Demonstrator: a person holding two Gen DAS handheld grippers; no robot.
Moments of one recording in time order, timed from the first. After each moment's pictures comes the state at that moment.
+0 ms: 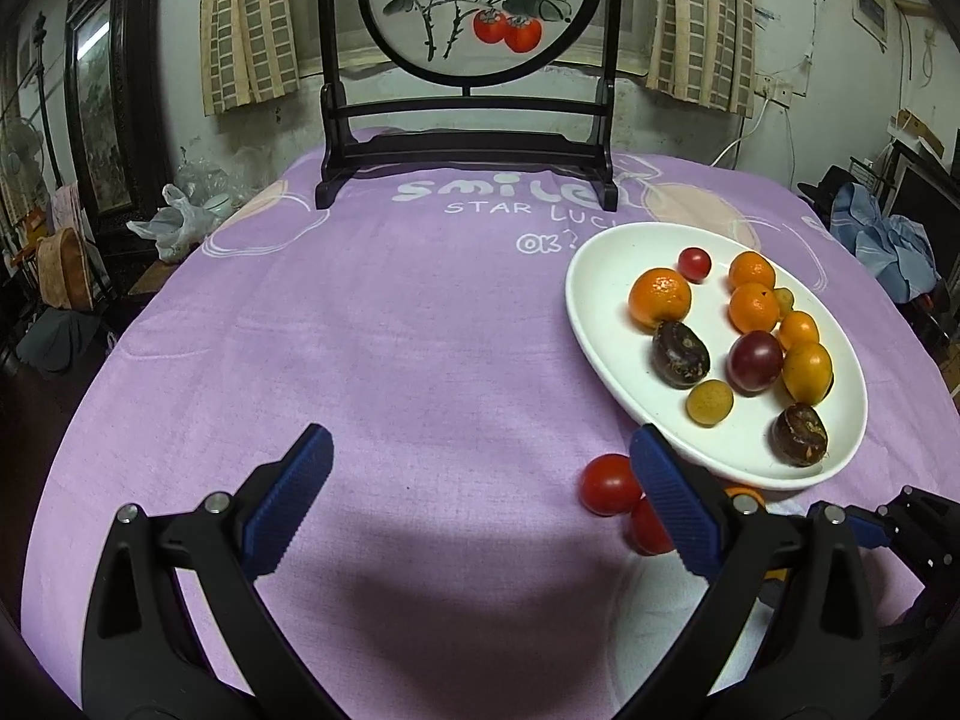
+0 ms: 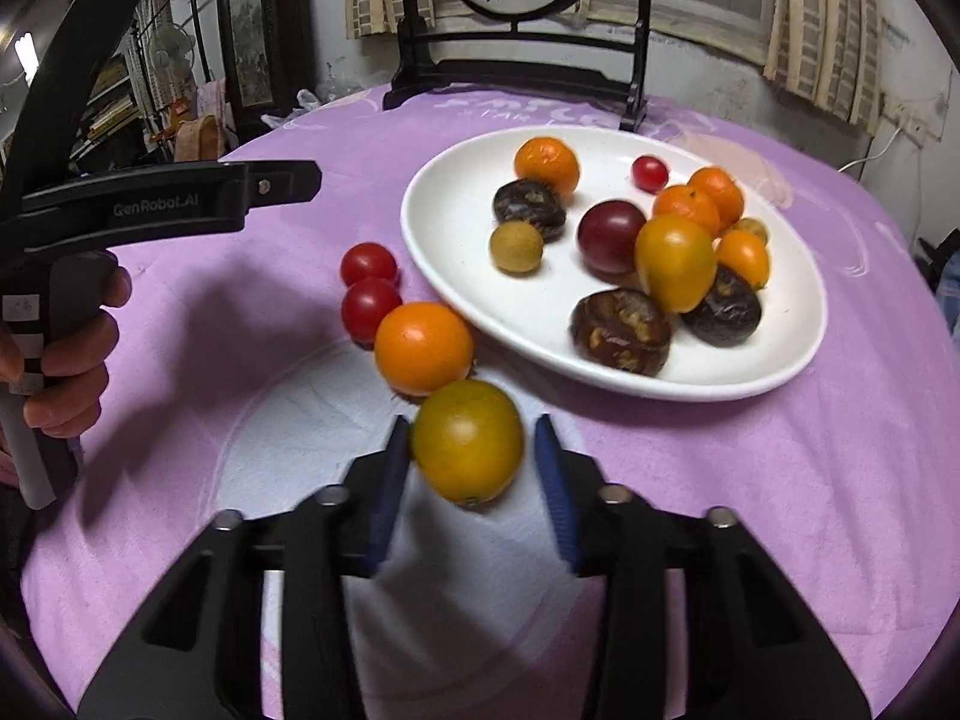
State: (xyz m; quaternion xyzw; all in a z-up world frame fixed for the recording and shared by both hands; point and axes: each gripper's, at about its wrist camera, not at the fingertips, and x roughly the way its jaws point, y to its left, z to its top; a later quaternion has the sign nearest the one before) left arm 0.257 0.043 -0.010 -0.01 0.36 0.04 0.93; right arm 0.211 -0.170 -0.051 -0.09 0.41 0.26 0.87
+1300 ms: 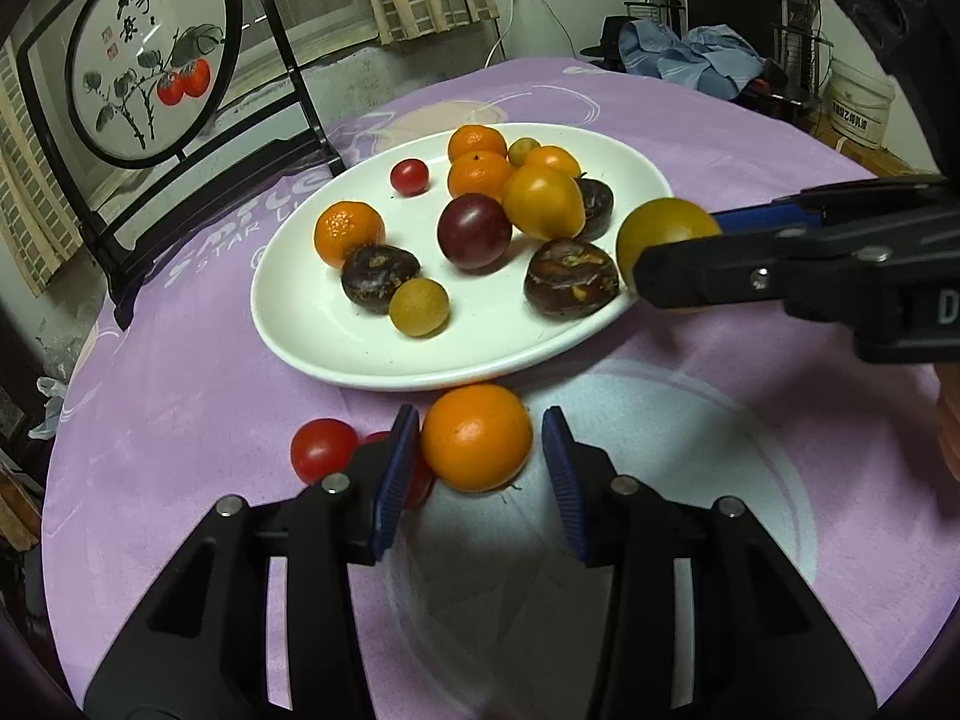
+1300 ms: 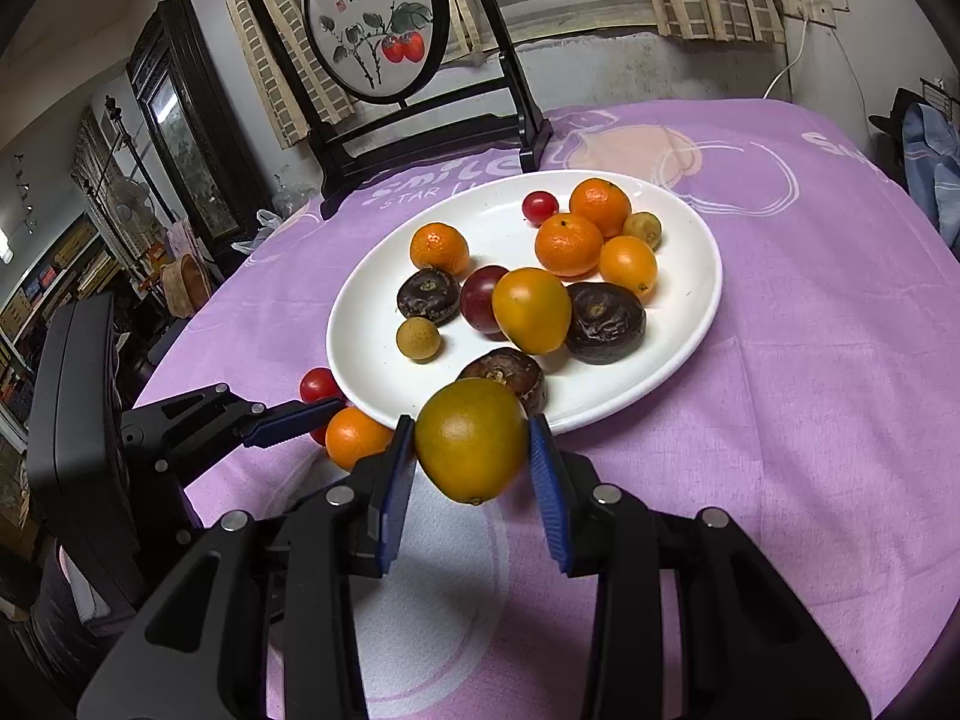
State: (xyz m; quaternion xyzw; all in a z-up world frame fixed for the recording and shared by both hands) left arm 0.241 -0.073 -0.051 0.19 0.37 -0.17 0.89; right arm 0.229 -0.239 -0.024 0.08 0.40 0.23 0.89
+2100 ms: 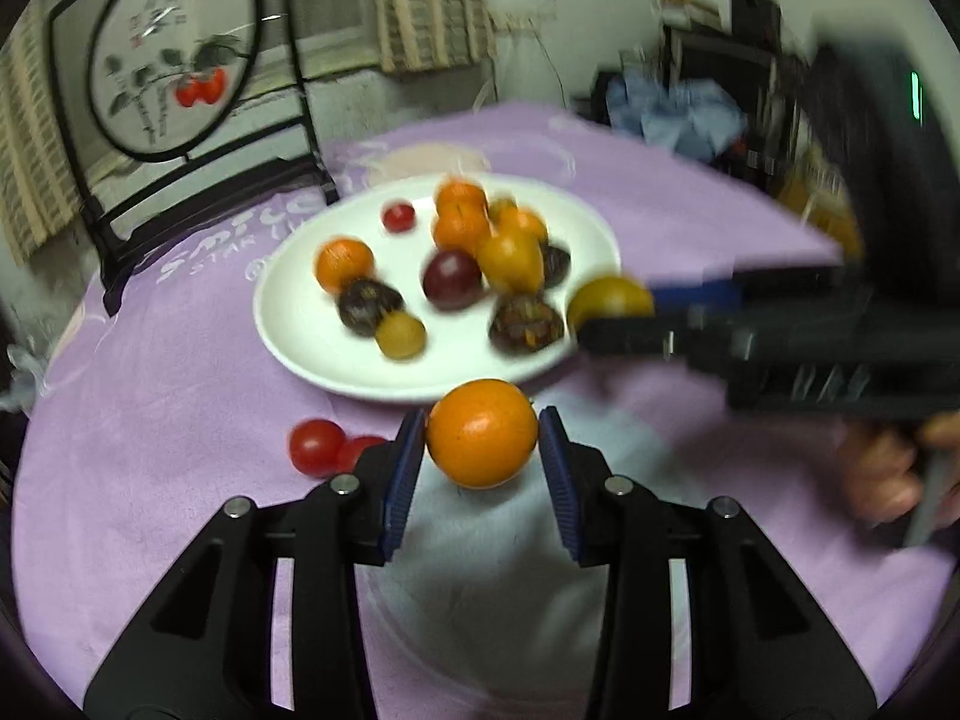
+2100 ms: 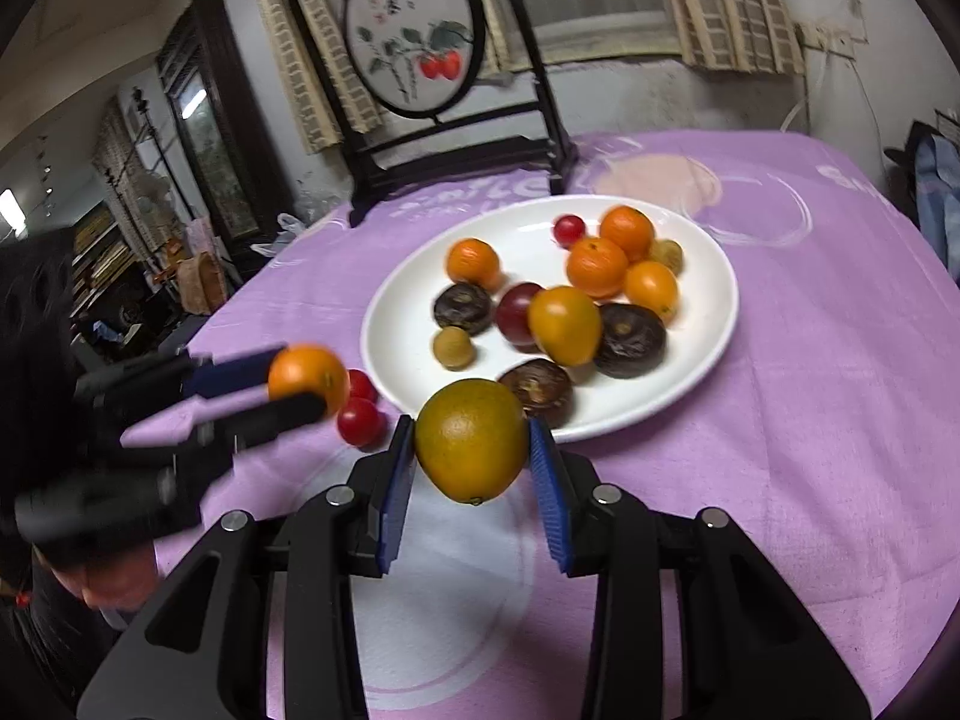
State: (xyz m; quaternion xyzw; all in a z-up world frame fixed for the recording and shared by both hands) left arm 0.217 -0.050 -0.010 0.09 0.34 -0.21 0.91; right arm 0.213 -0.231 -0.014 0.06 0.36 0.25 0.90
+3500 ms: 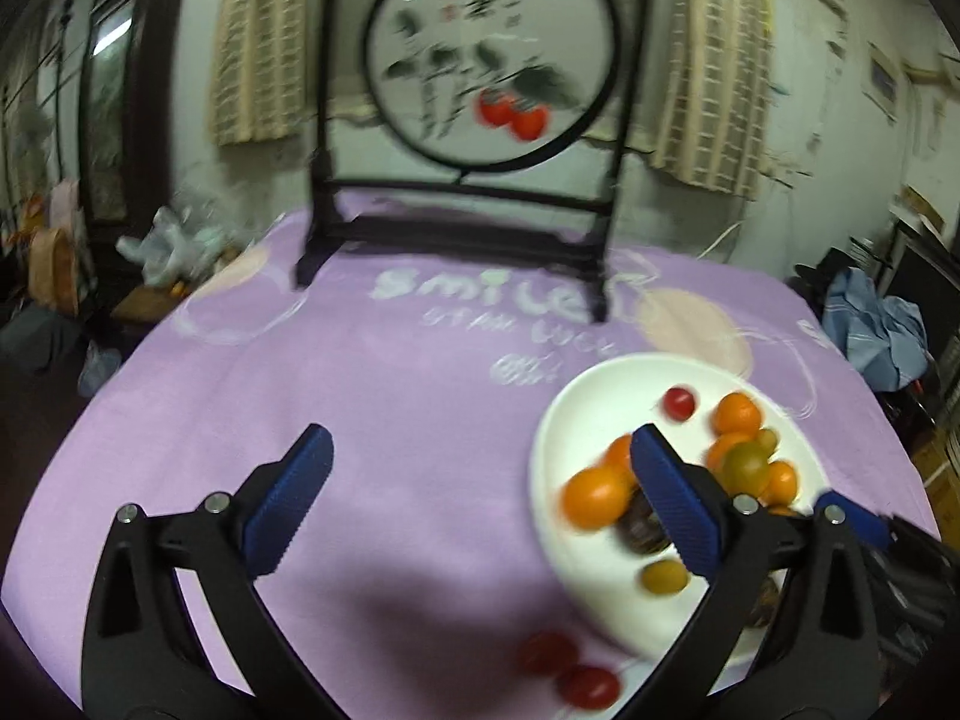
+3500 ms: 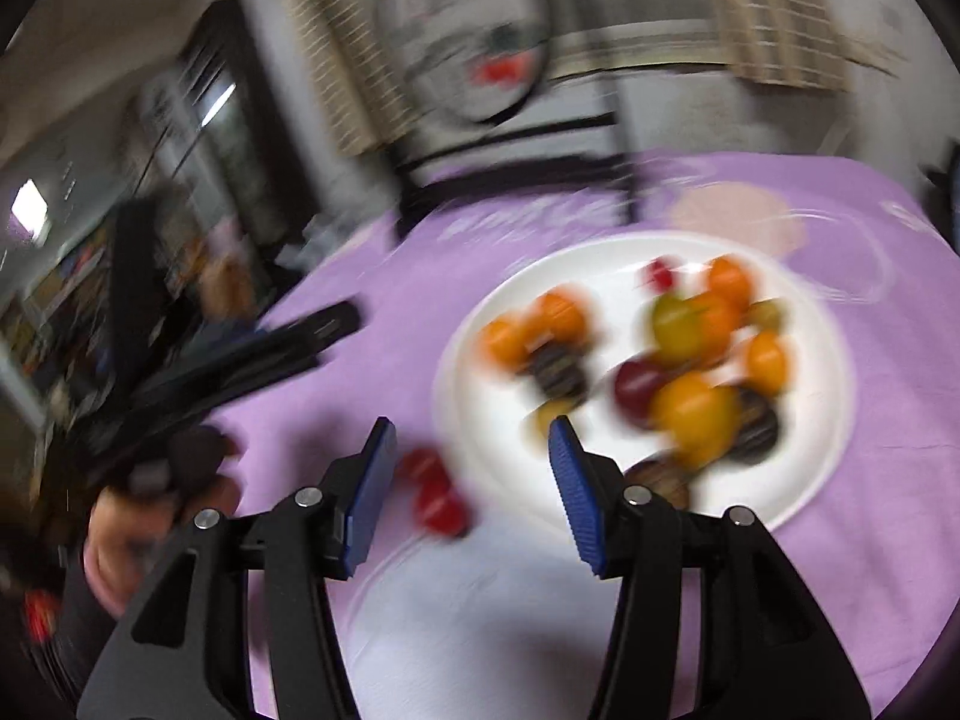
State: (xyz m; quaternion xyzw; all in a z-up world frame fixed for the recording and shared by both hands) left arm 0.306 0.051 0.023 -0.07 0.30 0.04 0.95; right arm 0.240 -0.160 -0.002 0.05 0.36 0.30 0.88
